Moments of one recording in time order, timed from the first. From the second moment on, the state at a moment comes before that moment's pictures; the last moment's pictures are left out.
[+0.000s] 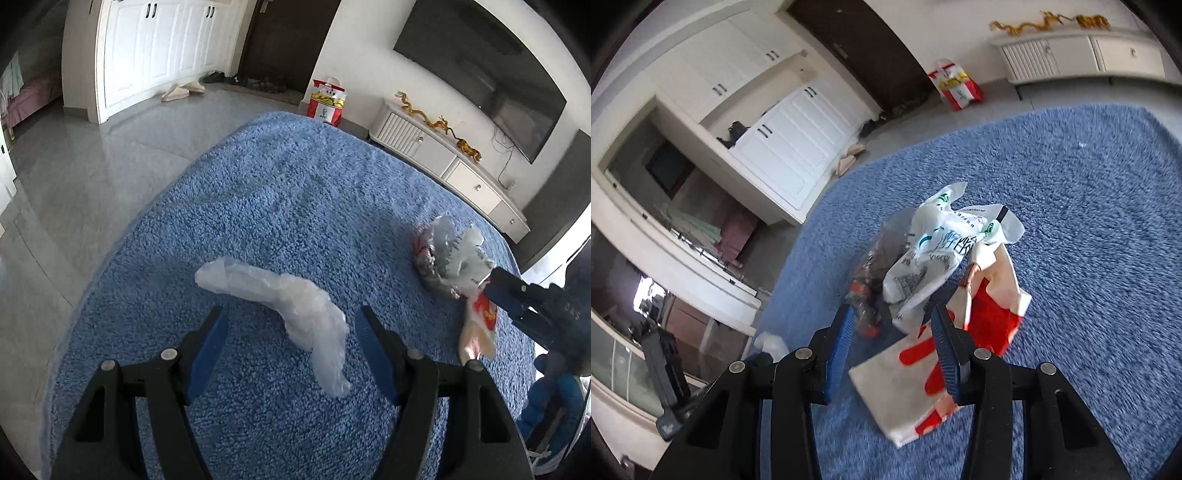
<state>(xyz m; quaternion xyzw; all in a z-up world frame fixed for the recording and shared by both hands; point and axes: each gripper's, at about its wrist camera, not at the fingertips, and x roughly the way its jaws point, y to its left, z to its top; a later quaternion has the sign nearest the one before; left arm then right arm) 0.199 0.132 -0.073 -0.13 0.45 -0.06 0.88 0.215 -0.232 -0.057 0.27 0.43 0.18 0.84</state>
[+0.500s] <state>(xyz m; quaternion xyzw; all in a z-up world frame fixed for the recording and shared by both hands) 0.209 0.130 -0.085 -0.12 0.45 -0.04 0.88 0.265 -0.237 -0.066 0.31 0.43 0.15 0.84</state>
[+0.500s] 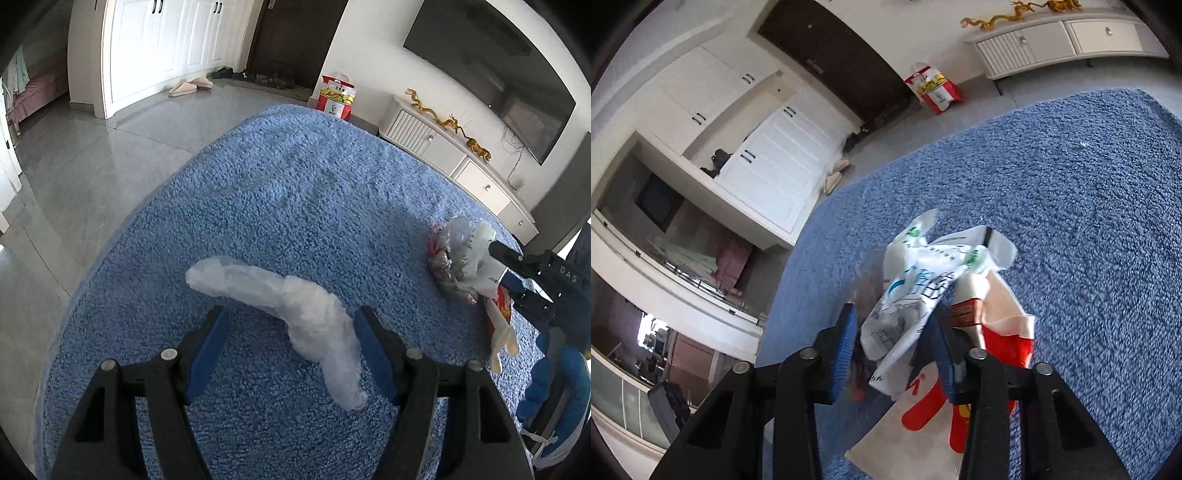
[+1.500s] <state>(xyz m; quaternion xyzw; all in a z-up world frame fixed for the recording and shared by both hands) 0.147 0.127 -0.022 -0.10 0.37 -0.07 0.92 0.151 -0.273 0.002 0.31 0.33 0.20 0.87</state>
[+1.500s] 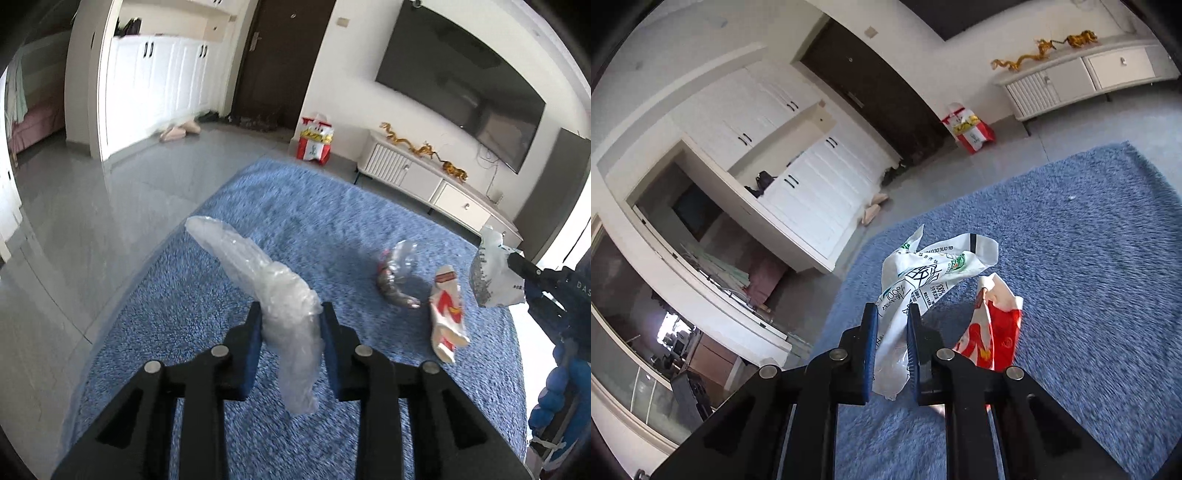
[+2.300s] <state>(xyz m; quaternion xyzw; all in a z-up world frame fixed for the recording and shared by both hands) 0.054 0.008 0.053 0.03 0.27 -0.12 0.95 -0.007 -0.350 0.073 0.25 0.22 0.15 0.93</state>
